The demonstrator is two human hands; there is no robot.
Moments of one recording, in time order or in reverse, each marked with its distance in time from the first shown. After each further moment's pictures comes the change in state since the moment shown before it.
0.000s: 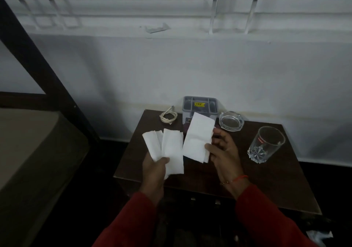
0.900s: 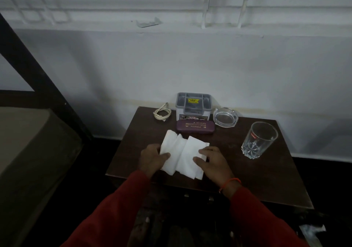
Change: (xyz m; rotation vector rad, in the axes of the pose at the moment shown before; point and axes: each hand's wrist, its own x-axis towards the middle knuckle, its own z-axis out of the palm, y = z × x) left_hand 0.063 -0.008 0.009 1.080 -0.130 0.170; right_hand -0.005 0.029 -0.027 -0.857 -0.121 0.051
